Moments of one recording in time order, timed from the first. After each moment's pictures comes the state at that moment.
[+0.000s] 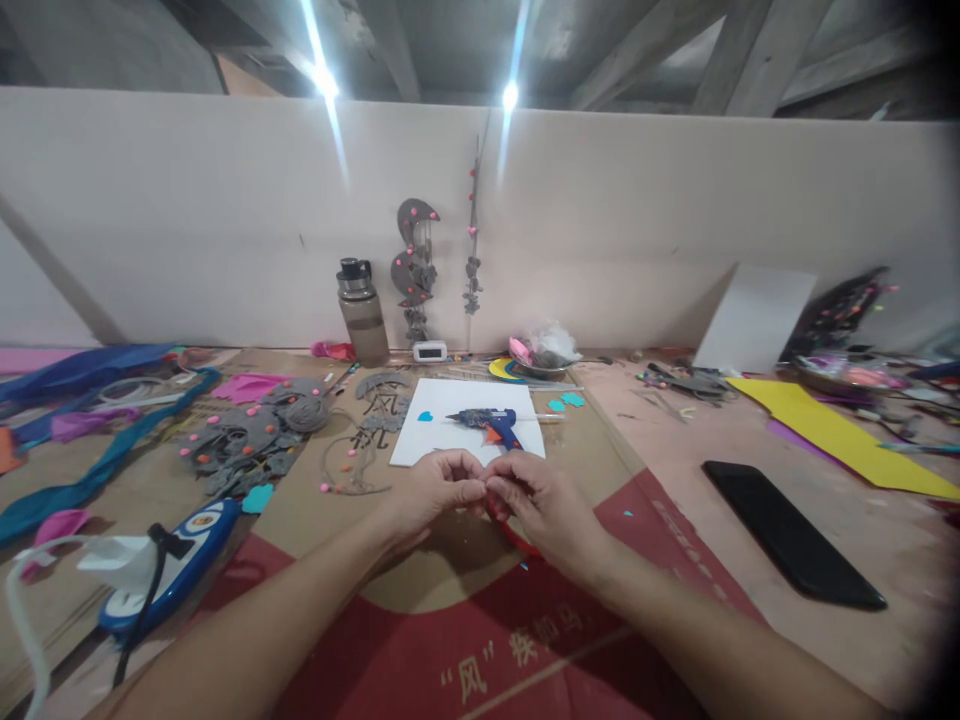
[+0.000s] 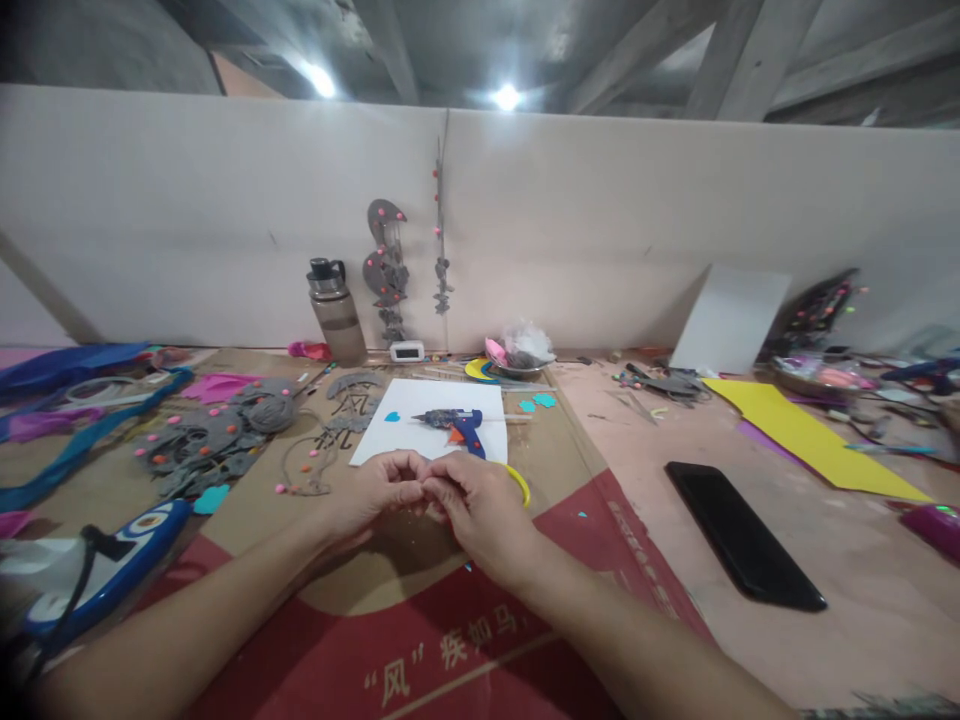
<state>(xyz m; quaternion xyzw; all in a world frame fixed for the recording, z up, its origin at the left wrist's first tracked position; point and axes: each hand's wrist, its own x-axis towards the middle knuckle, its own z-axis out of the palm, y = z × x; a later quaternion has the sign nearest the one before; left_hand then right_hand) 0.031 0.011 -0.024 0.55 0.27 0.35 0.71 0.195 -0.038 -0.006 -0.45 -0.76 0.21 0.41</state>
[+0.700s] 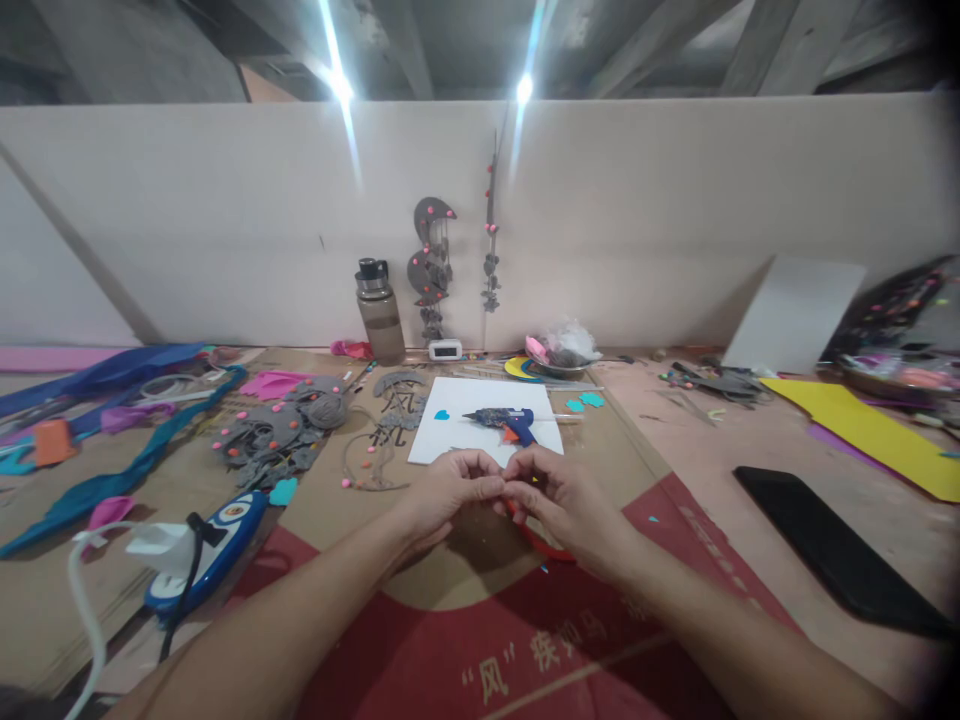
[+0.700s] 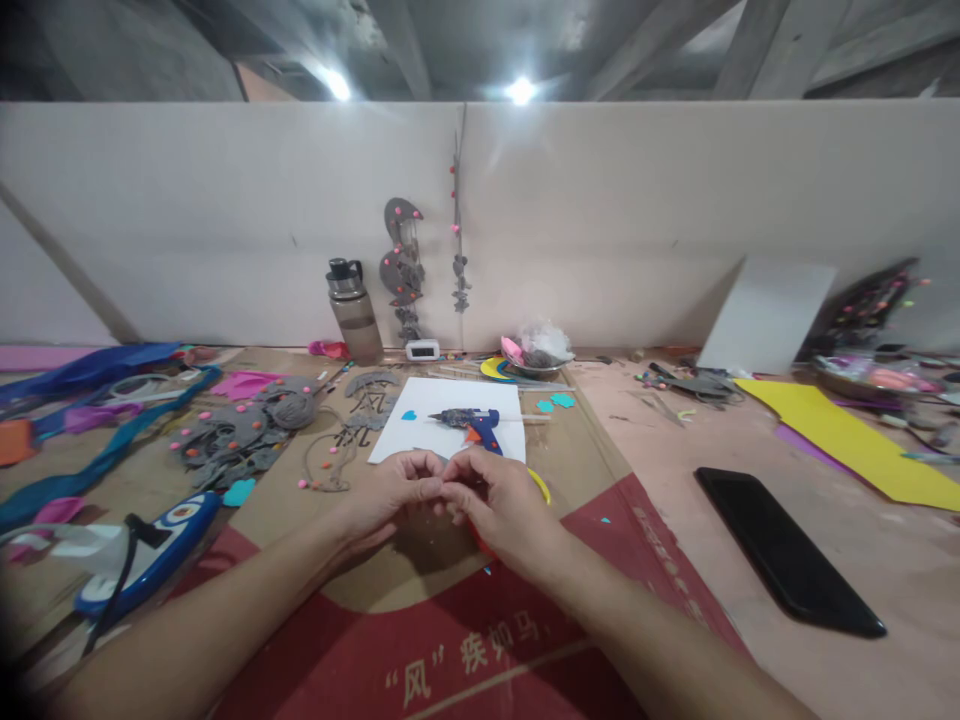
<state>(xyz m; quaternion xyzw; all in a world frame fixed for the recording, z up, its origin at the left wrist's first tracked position) 0.031 0.008 -0.021 0.51 0.28 0.35 0.74 0.197 -0.031 -0.012 -0.40 -0.70 0.41 0.42</state>
